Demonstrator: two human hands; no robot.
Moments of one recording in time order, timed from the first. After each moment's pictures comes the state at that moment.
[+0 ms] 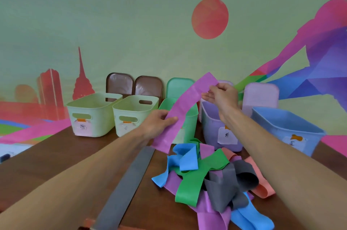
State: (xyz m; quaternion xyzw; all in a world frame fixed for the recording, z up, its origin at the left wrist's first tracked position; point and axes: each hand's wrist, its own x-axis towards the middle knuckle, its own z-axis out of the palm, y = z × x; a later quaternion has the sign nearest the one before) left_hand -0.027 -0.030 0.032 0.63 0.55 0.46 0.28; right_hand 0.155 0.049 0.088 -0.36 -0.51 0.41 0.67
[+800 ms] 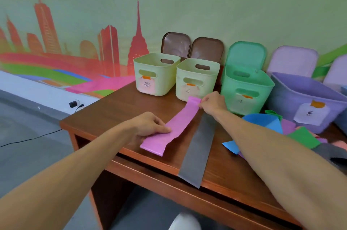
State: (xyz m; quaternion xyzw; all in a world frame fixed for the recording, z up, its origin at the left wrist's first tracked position) left_hand -0.215 -0.141 -0.060 0.48 0.70 0.33 0.40; right_hand -0.061 0.051 -0.059 -0.57 -0.73 0.22 0.29
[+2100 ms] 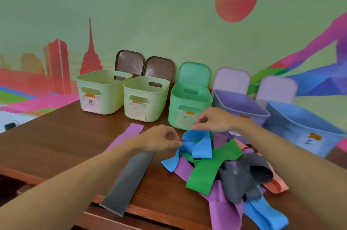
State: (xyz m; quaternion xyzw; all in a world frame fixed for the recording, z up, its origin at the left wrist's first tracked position) left_hand -0.063 -0.051 -0.038 0.73 0.61 0.24 0.22; right_hand 0.127 0.038 0.026 -0.39 -0.91 0.13 0.05
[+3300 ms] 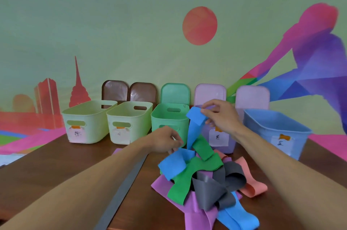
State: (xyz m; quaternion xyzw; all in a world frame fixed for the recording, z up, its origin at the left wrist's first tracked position) left_hand 0.009 -0.032 0.022 0.74 0.60 0.21 0.19; right_hand 0.207 0.019 0.058 -0.43 -0.72 0.26 0.48
